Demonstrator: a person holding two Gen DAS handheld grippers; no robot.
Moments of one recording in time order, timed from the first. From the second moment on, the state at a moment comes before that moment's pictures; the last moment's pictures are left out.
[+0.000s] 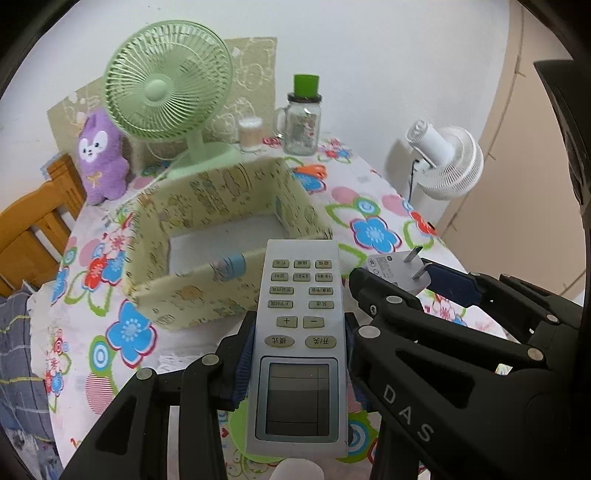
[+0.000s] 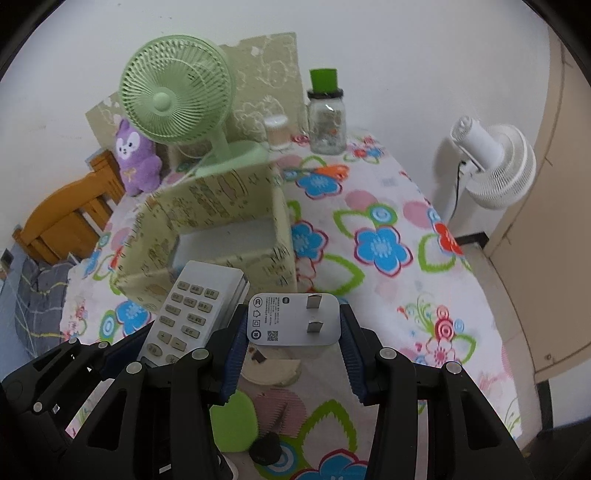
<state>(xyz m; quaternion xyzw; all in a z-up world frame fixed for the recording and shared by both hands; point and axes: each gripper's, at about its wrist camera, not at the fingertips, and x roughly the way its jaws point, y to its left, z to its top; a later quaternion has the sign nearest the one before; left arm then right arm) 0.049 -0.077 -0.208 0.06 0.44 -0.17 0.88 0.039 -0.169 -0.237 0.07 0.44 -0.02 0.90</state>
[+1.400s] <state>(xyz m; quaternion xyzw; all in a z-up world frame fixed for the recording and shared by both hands) 0.109 -0.039 -0.156 0.03 0.42 -0.06 0.91 0.115 -0.123 -0.182 0.02 0.41 0.05 0.91</state>
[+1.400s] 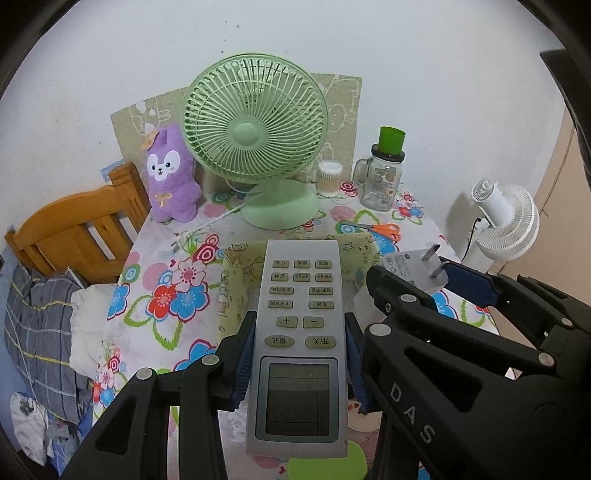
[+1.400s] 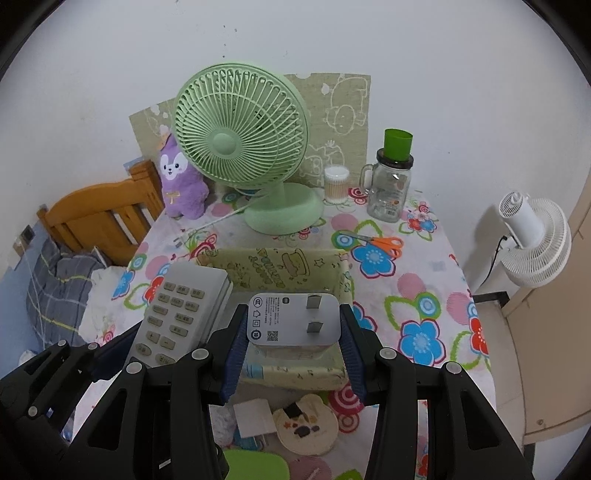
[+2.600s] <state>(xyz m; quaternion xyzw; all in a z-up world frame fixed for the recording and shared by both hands) 0.207 -0.011 -0.240 0.01 0.50 -0.03 0.87 0.210 -0.113 -0.264 0.03 0.47 -0.02 0.88</state>
